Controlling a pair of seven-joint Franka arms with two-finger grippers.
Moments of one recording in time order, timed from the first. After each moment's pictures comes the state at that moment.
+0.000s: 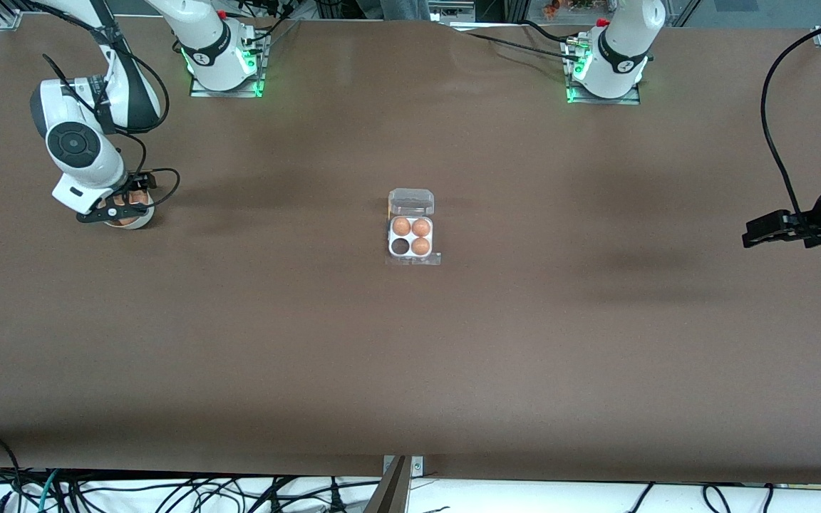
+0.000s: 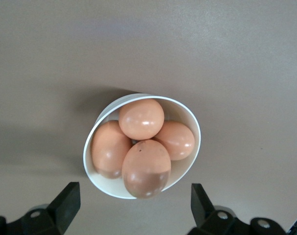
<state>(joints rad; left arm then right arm) 0.09 0.29 -0.04 -1.35 0.02 1.56 0.02 0.00 0.11 -0.15 -2.47 -0.60 2.35 0.04</state>
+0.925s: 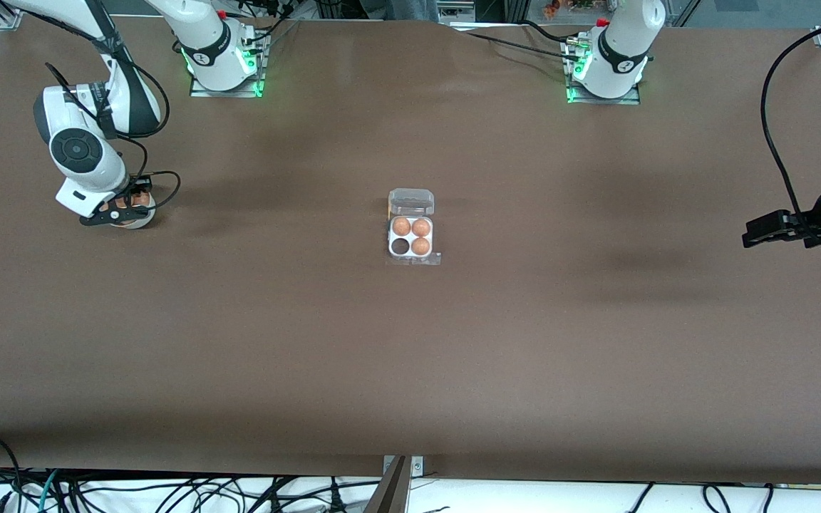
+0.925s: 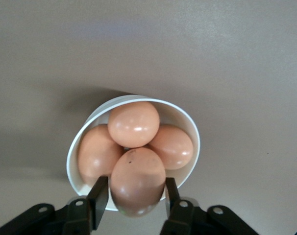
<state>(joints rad) 0.09 0.29 -0.04 -1.35 0.02 1.56 0.02 0.00 0.15 -0.17 -2.47 -0.61 2.38 0.04</state>
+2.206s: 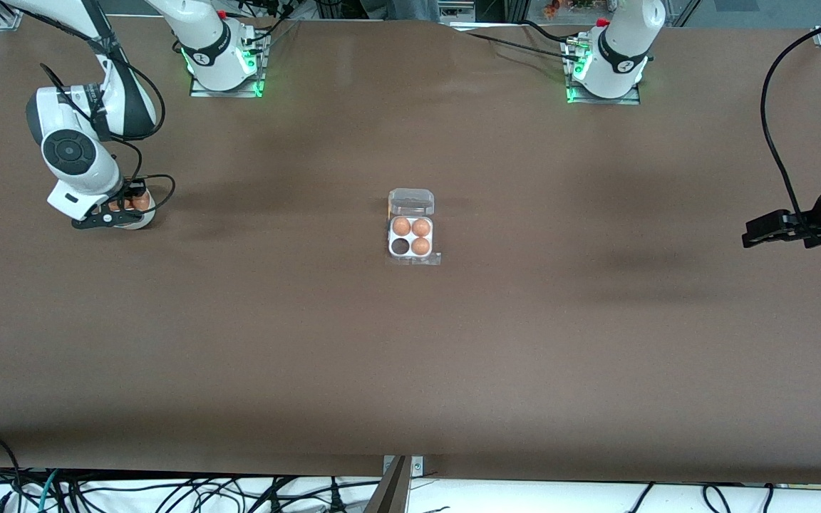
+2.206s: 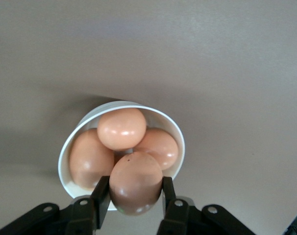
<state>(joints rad) 0.09 0.29 -0.04 -1.35 0.02 1.56 0.02 0.00 0.15 -0.17 -2.42 -0.61 2.34 0.03</state>
